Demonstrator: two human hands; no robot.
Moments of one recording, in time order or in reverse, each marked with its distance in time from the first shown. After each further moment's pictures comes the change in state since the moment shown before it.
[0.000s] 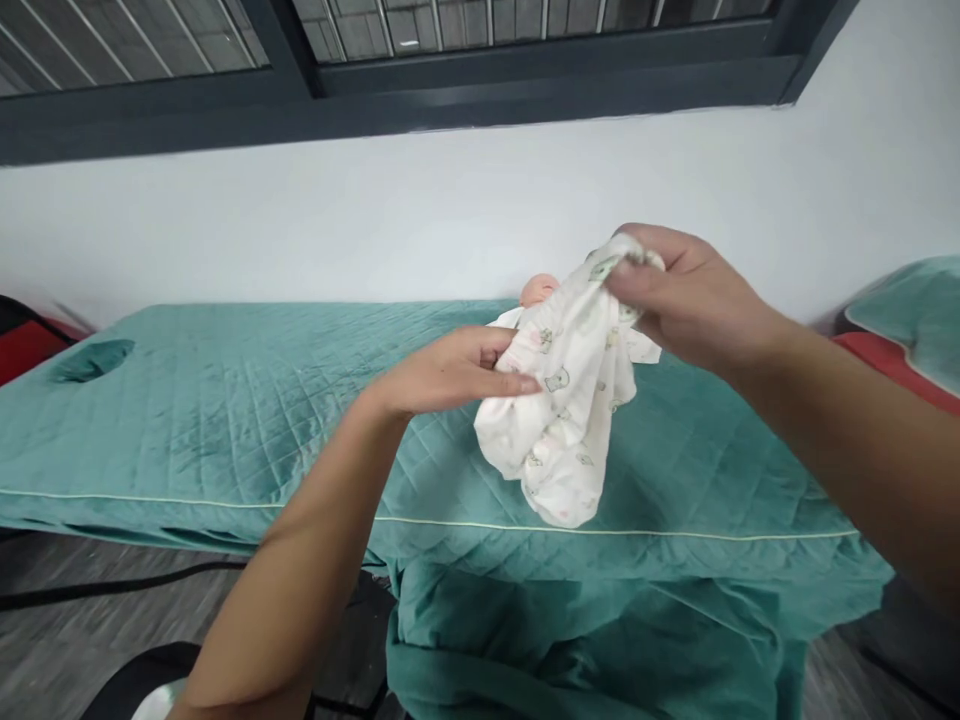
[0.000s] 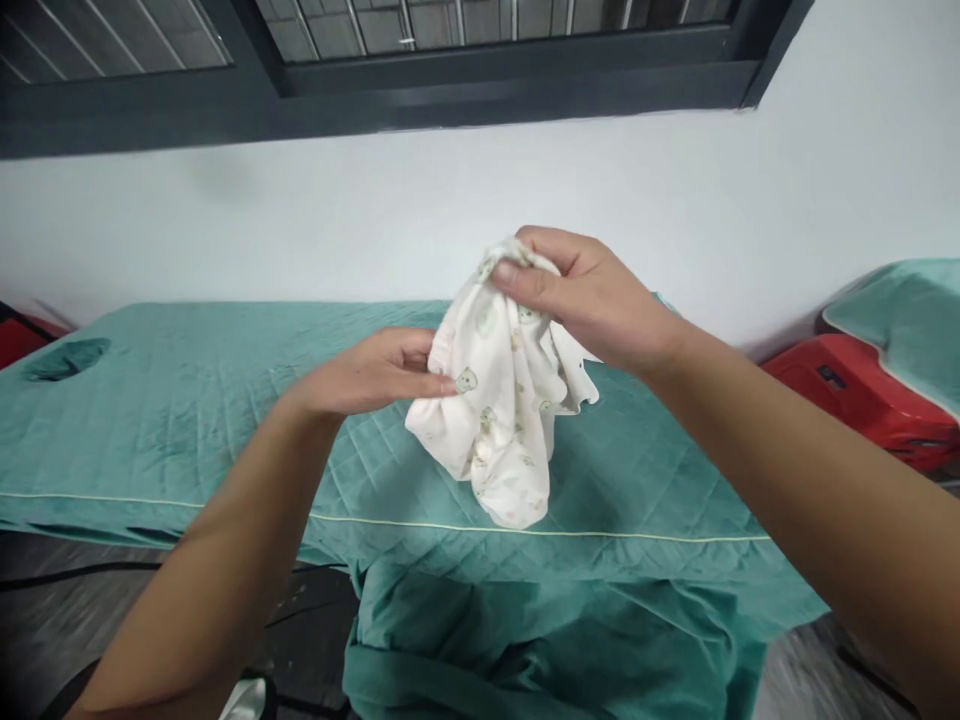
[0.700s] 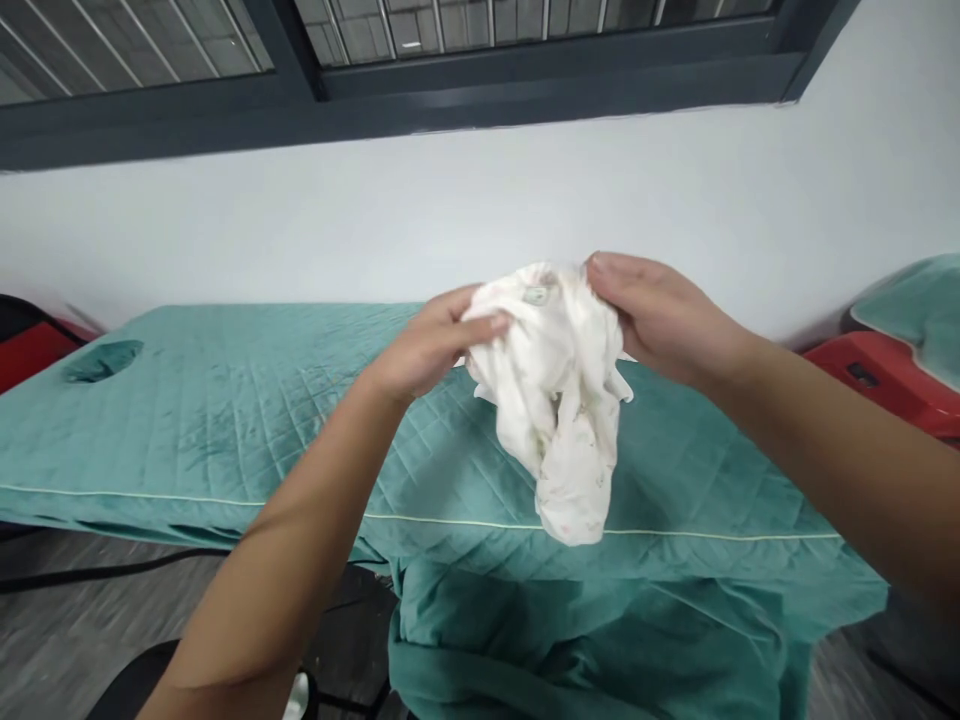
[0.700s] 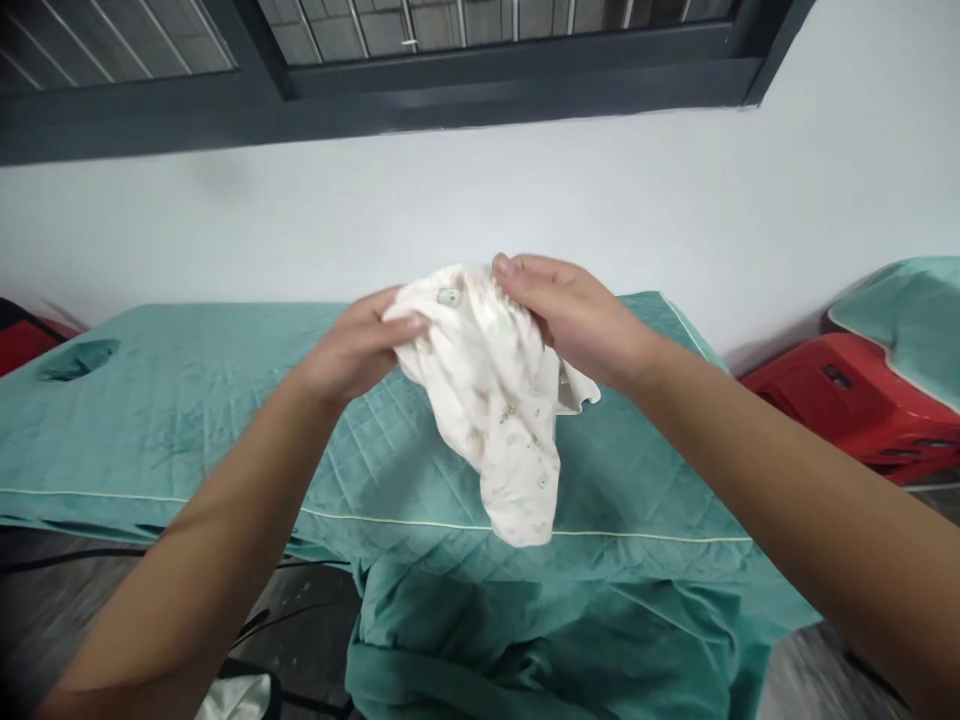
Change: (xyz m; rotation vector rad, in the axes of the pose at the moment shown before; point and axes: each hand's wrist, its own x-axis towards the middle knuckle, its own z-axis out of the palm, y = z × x) left_hand 0.007 -0.004 -0.009 -0.200 0.039 -0.110; right_hand -0.001 0.010 0.013 0.123 0.064 0.122
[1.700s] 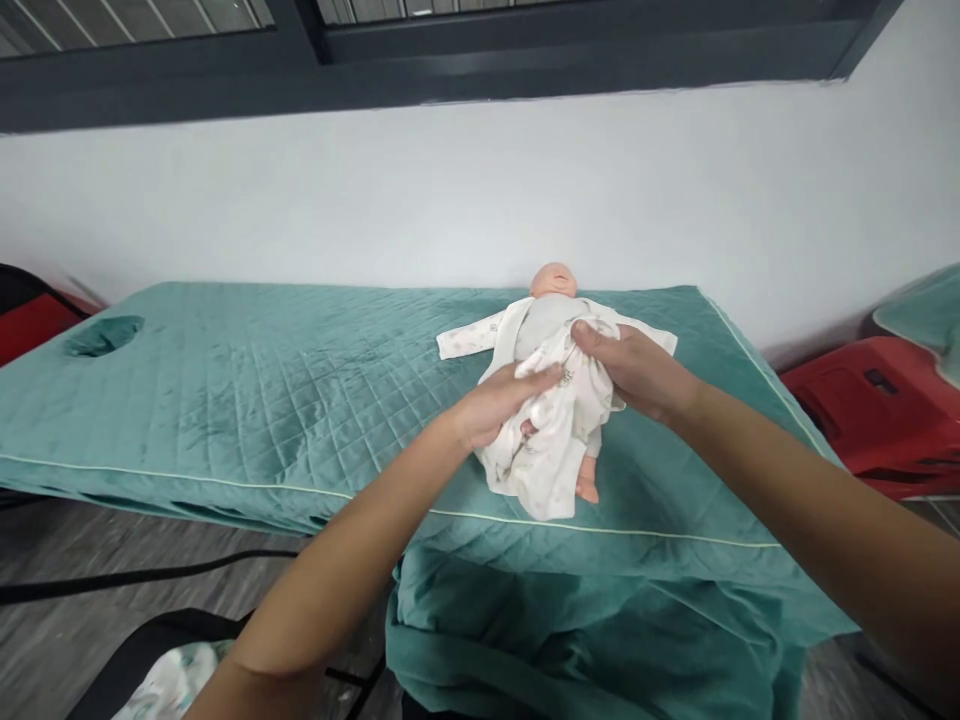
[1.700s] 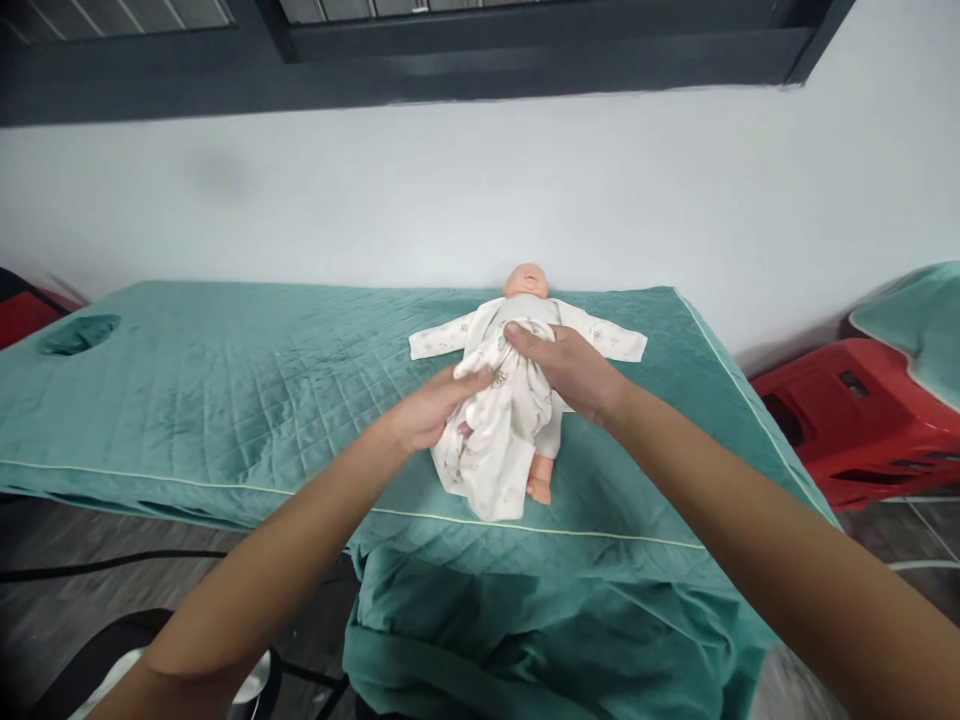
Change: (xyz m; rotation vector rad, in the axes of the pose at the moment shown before) left_hand -0.016 -0.076 0.064 -0.515 -0.063 -0.374; right_hand -0.011 0.068 0.011 0.179 0.044 0.370
